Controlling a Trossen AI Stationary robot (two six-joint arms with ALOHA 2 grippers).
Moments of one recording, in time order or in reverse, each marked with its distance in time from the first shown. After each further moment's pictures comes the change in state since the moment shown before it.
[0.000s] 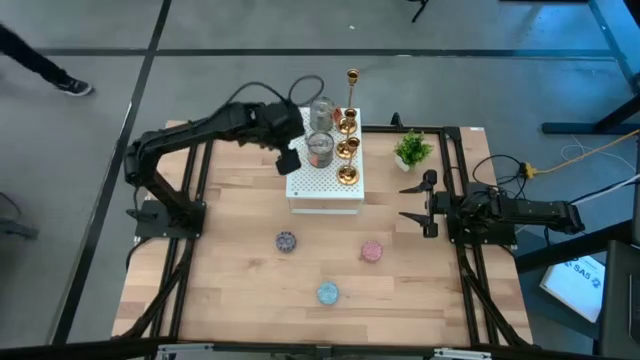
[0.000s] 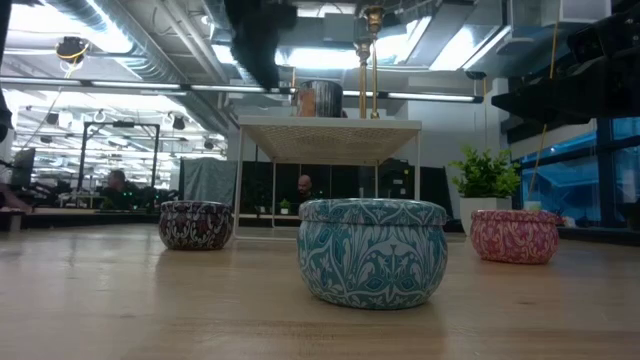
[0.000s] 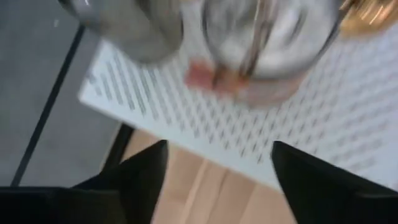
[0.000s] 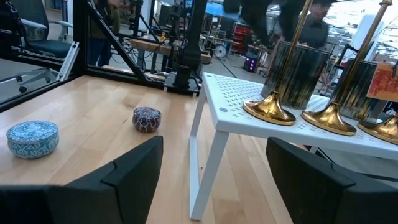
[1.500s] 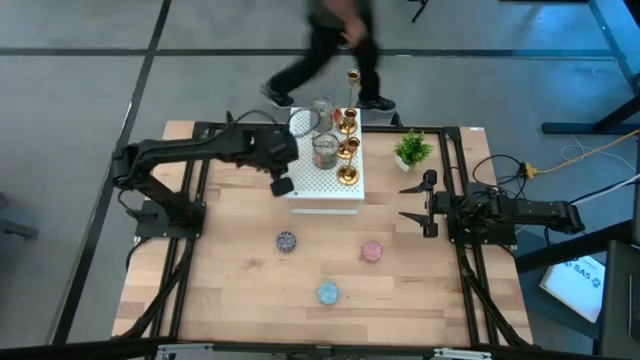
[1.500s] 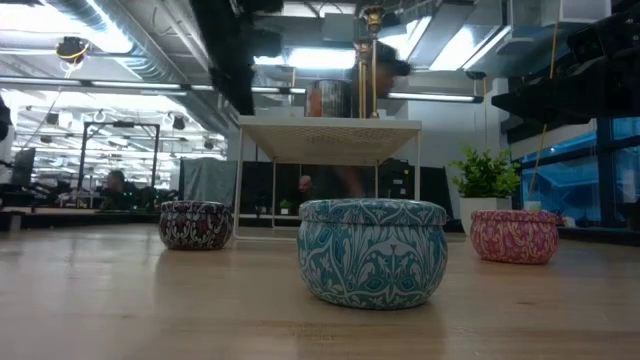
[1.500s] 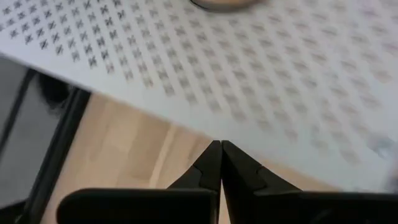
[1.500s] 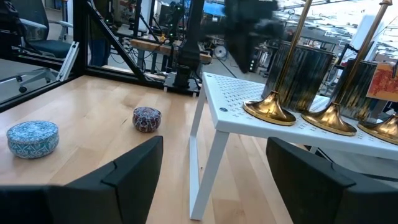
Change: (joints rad) left arm -0.089 -0.107 -0.335 0.161 0.003 -0.091; right arm 0.000 0.000 0.000 0.000 0.000 0.000
